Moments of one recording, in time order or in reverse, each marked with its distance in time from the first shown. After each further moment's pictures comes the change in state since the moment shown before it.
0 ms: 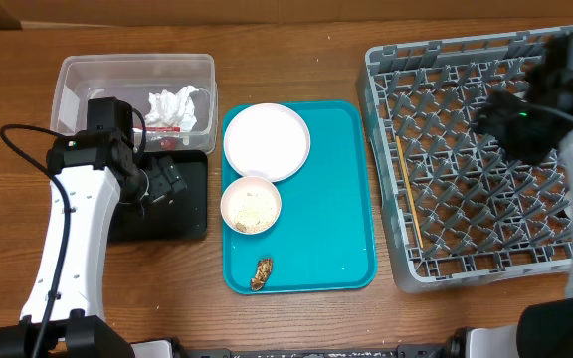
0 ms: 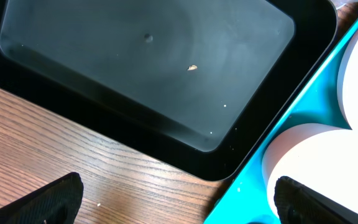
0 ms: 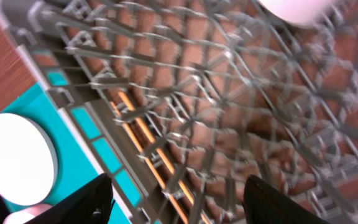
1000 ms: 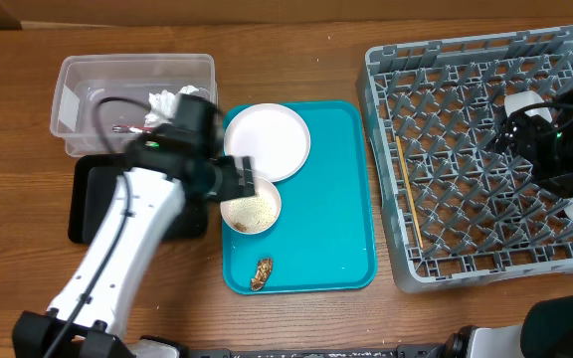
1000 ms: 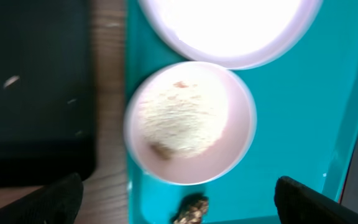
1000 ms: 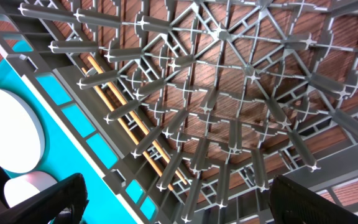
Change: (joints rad) left arm -0.381 0.000 0.000 0.139 0.119 0.047; right arm -0.141 0.000 -0.001 -0.158 -0.080 -0.132
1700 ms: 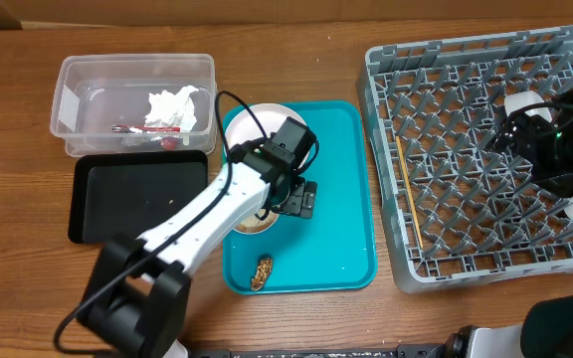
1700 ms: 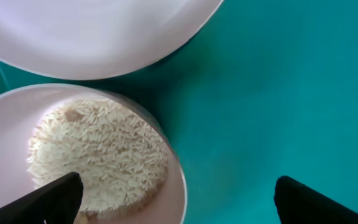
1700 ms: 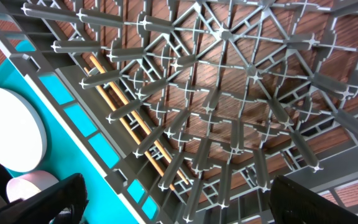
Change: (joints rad) left arm -0.306 0.275 0.000 0.185 -0.150 0.003; right arm 0.000 0.000 0.000 0.001 -0.006 0.000
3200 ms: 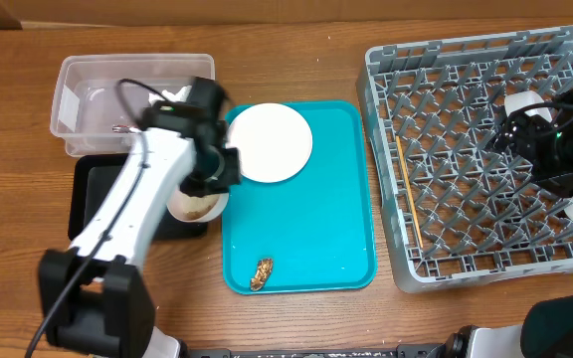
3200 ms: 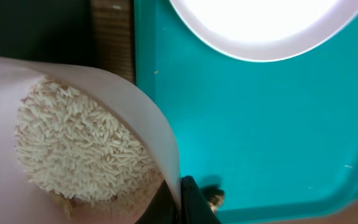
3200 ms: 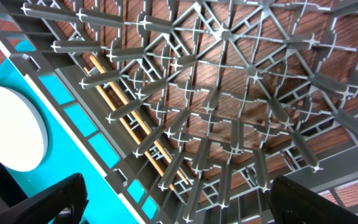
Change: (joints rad) left arm 0.361 -0.061 0.157 -0.332 0.183 0.083; right arm 0.000 0.000 0.000 0.000 0.000 0.000
